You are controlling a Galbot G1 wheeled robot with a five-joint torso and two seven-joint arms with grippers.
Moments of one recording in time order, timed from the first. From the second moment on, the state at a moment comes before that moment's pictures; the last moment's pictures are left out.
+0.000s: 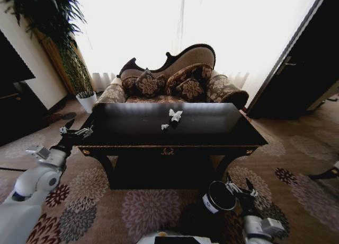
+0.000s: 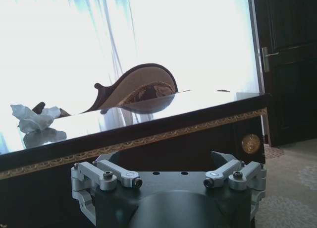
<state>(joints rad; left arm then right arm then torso) 1.42 -0.77 -0.89 -2.01 -0.87 0.03 0.01 -1.86 1.37 0.76 2.17 0.52 0.20 0.05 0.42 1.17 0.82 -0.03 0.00</state>
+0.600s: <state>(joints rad) 1.42 -0.77 -0.89 -2.01 -0.87 0.03 0.01 -1.44 0.87 0.59 2.18 0.78 -0.05 0.20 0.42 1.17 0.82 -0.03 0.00</state>
